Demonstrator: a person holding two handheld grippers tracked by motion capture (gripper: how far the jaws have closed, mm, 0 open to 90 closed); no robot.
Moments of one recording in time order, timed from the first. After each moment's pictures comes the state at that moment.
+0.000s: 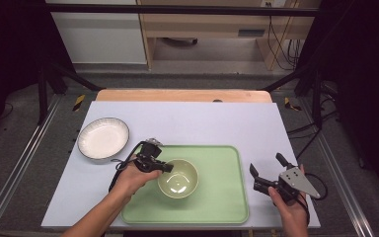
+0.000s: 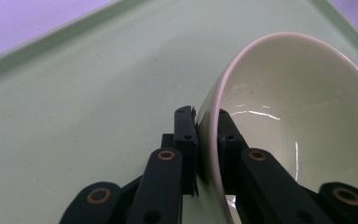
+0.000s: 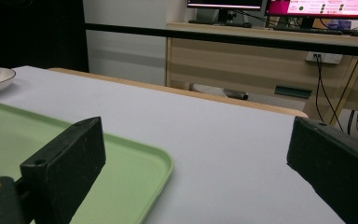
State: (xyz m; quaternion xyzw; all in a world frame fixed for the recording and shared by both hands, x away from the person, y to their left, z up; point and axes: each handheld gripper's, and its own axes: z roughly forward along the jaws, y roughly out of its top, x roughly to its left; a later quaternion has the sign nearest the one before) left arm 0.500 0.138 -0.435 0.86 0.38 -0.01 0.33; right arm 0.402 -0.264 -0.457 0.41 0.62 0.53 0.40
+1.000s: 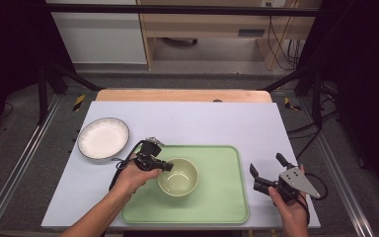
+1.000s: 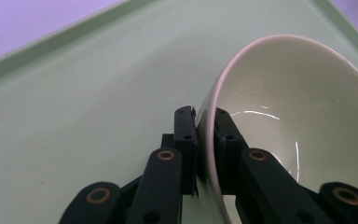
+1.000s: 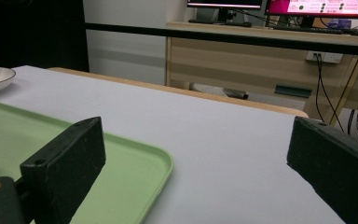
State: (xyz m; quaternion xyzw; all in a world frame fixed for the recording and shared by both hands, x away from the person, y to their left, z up) left arm 0.504 0.139 -0.436 0.85 0.40 -0.01 0.34; right arm 0.403 -0.264 -0.457 0.41 0.62 0.54 0.40
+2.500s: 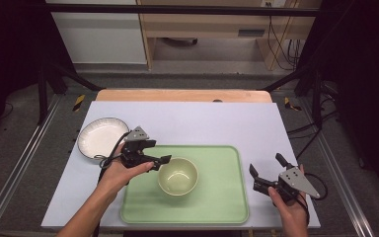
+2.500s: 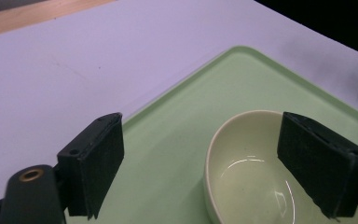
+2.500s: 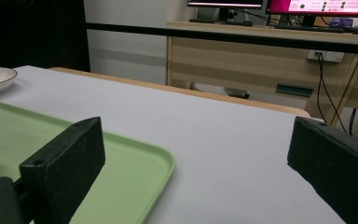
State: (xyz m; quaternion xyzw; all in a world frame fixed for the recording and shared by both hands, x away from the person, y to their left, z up) left arm 0.491 0.167 -0.397 0.82 0.33 0.10 0.47; right arm 0.402 -0.264 -0.457 0.41 0.62 0.54 0.40
